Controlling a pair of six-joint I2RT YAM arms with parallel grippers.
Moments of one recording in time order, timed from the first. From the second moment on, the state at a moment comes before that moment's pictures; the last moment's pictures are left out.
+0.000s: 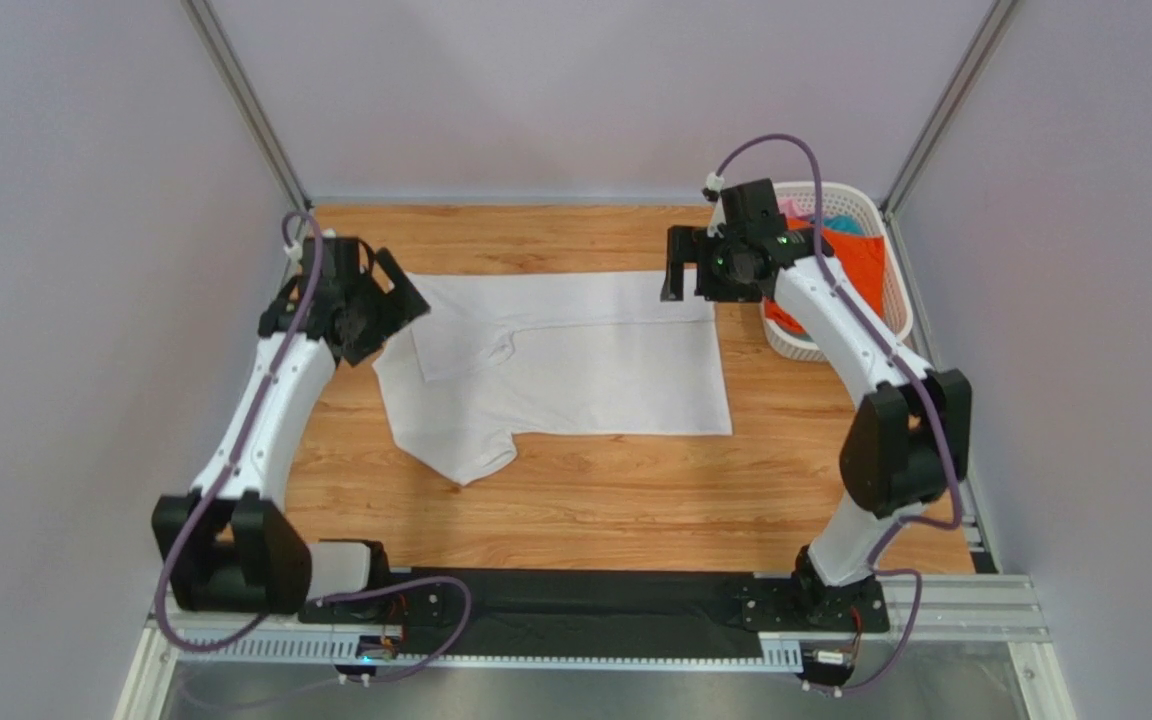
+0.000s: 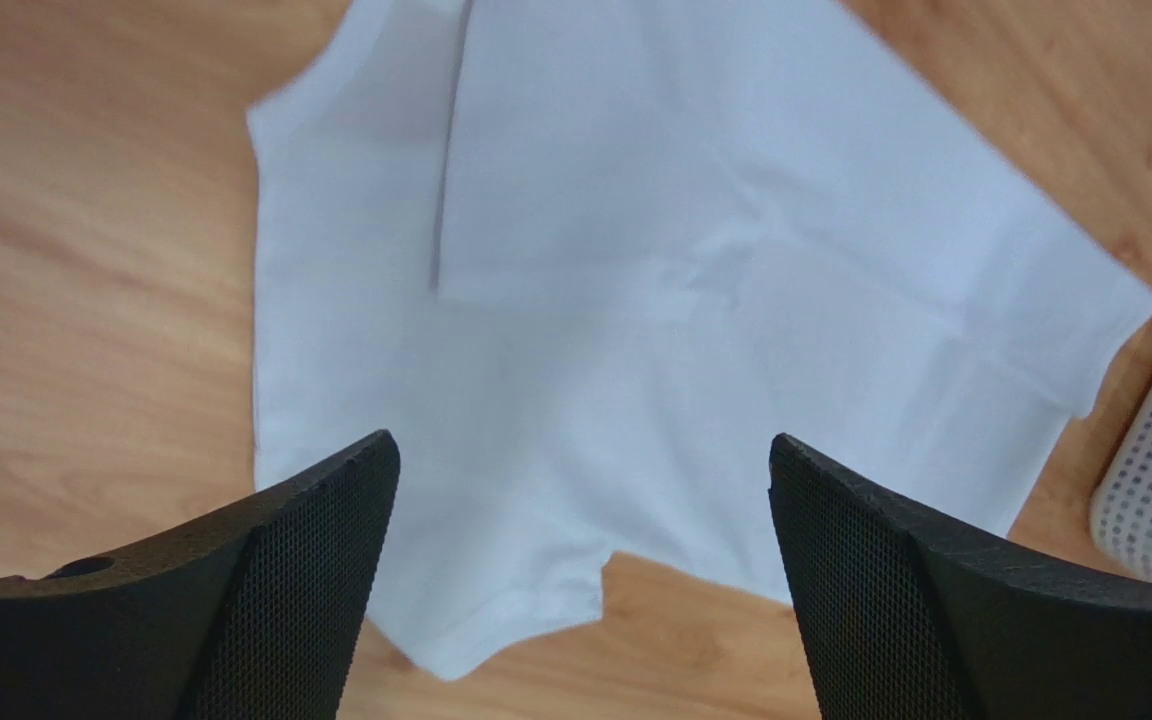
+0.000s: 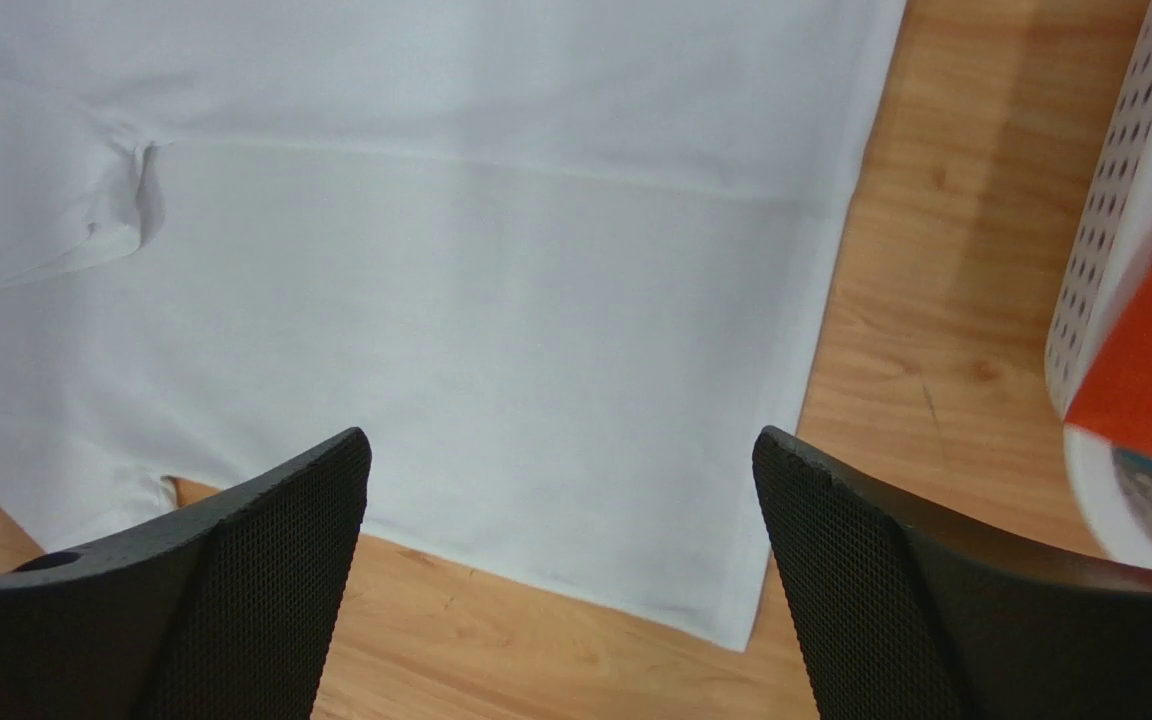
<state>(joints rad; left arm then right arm) -0.02 1.35 1.21 -0.69 -0.01 -0.66 0.28 1.77 1.59 -0.71 -0.12 0.25</state>
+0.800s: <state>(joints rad) -0.22 1.04 0.46 -0.60 0.05 -0.91 0.28 1.25 0.84 -0.55 -0.08 0.45</state>
